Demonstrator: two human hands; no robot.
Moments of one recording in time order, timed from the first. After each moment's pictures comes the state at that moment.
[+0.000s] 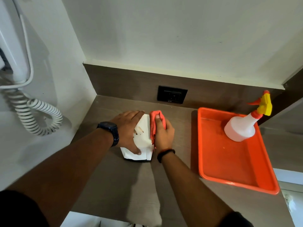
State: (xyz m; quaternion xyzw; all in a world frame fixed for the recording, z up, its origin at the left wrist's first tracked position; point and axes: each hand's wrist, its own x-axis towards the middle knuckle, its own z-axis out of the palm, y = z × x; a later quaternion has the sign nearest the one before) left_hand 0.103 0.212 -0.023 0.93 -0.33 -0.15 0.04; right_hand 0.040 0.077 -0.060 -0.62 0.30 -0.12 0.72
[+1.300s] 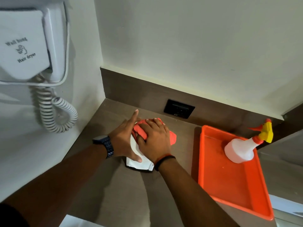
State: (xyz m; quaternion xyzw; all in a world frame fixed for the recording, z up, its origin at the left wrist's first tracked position) left_hand 0.102 0.251 -0.052 0.89 -0.26 -0.14 0.33; right_hand 0.047 0.103 -0.029 -0.97 -0.02 -0.09 0.23
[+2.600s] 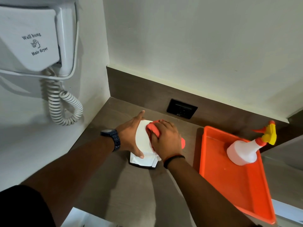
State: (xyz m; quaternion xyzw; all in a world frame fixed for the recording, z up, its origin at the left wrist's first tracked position) left_hand 0.099 0.239 -0.038 0.92 -0.23 -0.17 0.26; right_hand 0.044 0.071 -0.041 -0.96 0.00 -0.13 0.24
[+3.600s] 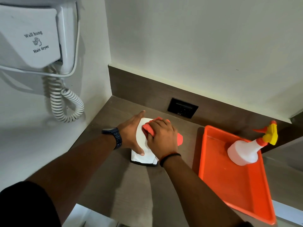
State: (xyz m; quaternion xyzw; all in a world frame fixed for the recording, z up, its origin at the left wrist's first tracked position) left_hand 0.092 0.233 -0.026 0.93 -0.21 -0.19 0.25; right_hand 0.042 0.081 -0.040 -0.96 -0.04 -0.18 0.22
